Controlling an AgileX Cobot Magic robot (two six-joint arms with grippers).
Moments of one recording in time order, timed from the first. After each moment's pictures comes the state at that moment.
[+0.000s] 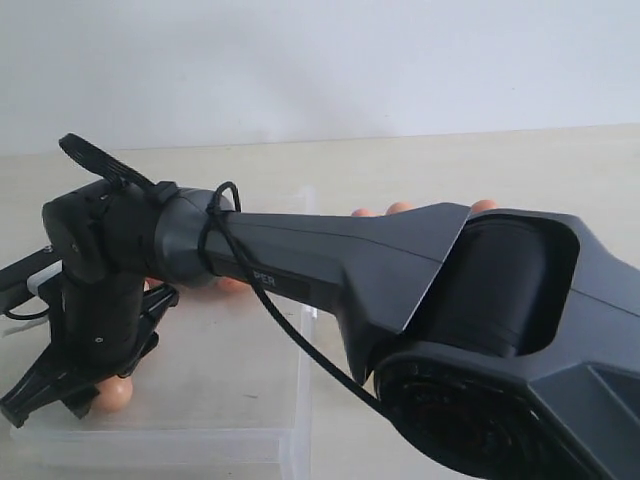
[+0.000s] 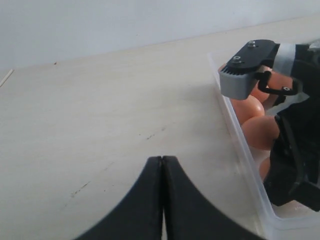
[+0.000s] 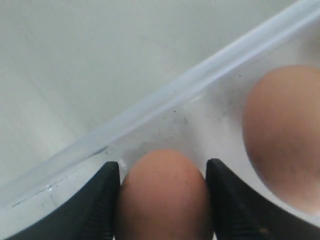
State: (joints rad) left arm -0.05 0.01 0.00 0.10 0.38 0.03; right arm 1.02 2.53 -2.16 0.17 1.00 -0.02
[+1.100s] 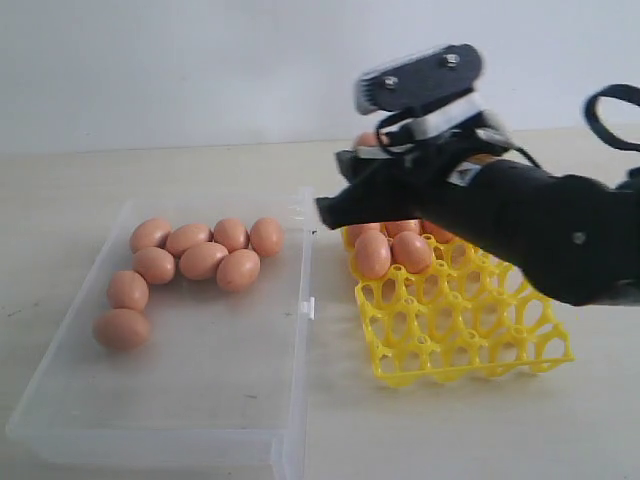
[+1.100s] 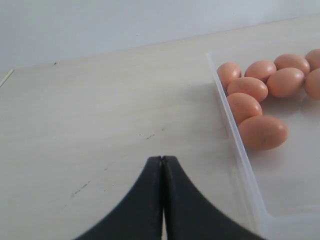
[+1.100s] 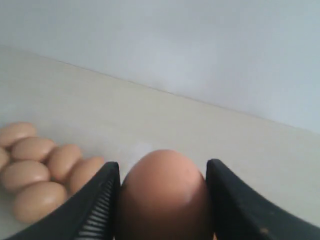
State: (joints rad) left arm -0.05 0.01 0.00 0.10 0.38 0.03; right arm 0.67 1.56 -0.72 0.55 -0.46 -0.50
